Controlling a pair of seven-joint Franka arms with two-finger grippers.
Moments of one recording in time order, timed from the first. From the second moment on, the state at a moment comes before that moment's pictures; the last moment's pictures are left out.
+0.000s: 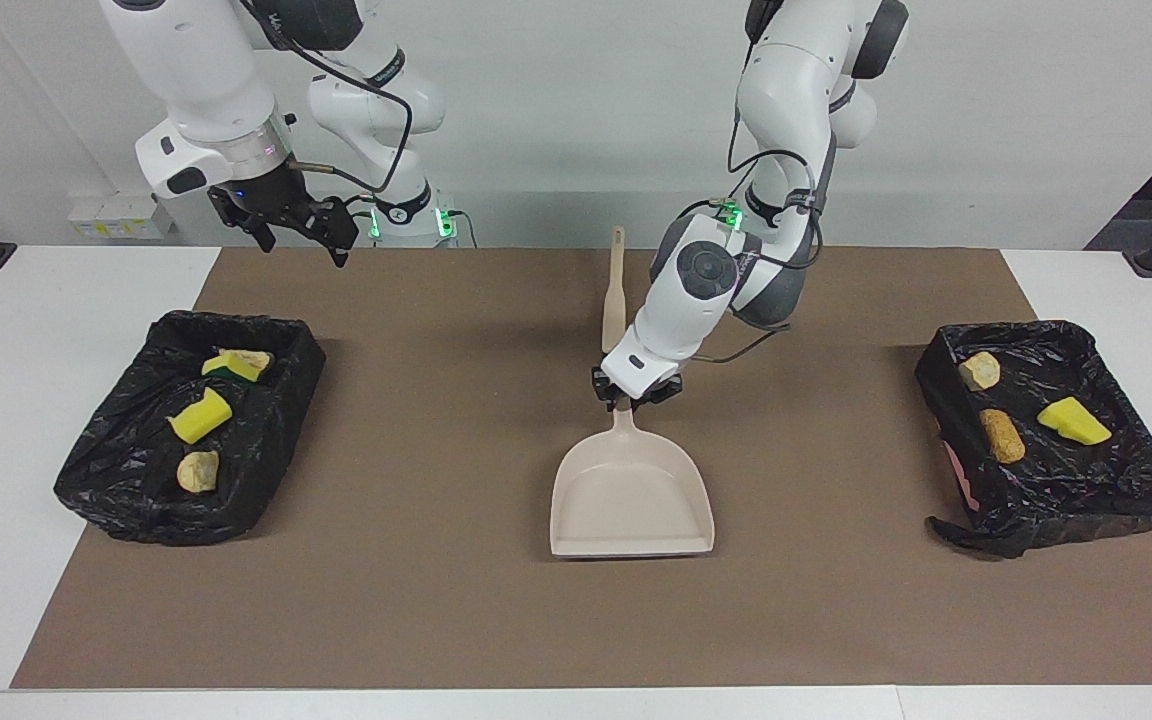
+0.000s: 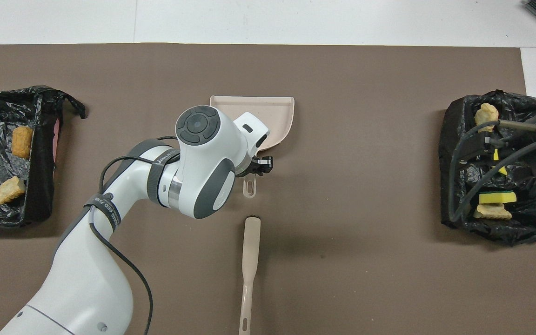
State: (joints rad) left arm -0.50 0.43 -0.10 -1.69 -0.22 2.19 -0.42; right arm -0.05 0.05 0.13 -1.47 -0.02 1.38 0.31
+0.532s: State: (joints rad) left arm -0.40 0.33 -0.06 -1.66 -0.21 2.14 -0.42; right arm -0.05 0.05 0.13 -1.47 -0.02 1.38 0.31
